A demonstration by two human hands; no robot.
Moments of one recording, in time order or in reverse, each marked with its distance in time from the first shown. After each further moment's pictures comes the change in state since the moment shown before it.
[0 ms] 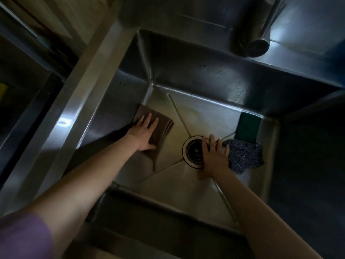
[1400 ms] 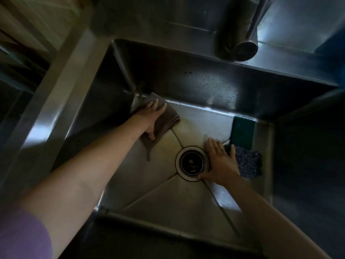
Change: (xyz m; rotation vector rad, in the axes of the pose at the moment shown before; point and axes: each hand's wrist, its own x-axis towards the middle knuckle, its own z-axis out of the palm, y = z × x) left_hand 0.079 0.023 -0.083 0.009 -0.020 0.086; right_hand 0.011 0.040 -0.003 0.173 0.220 -0.046
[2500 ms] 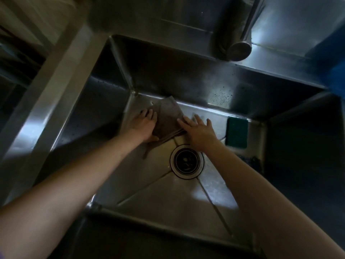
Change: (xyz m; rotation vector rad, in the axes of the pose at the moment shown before) left_hand -0.027 0.022 0.027 0.099 0.126 -0.045; right_hand 0.072 -0.031 -0.050 -0.221 -0.024 -0.201
